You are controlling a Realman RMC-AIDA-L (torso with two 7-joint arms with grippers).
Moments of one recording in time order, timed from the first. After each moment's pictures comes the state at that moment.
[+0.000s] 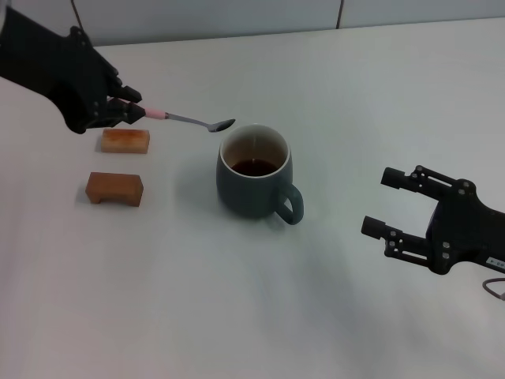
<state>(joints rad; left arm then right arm) -0.73 -2.03 0.89 1.52 2.44 1.92 -1.91 0.16 2.08 -1.04 -0.65 -1.45 -1.60 0.94</state>
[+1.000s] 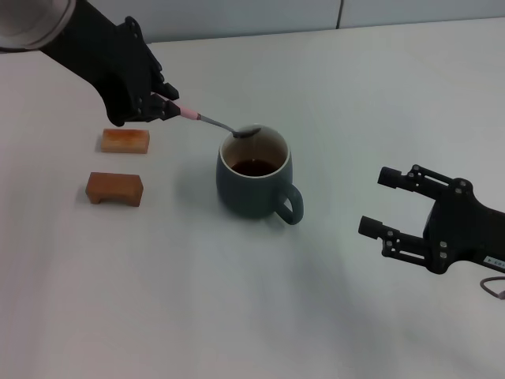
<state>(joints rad) -0.89 -2.07 1.08 1.50 2.59 1.91 -1.92 0.17 2.08 -1.05 -0.65 -1.45 -1.60 0.94</state>
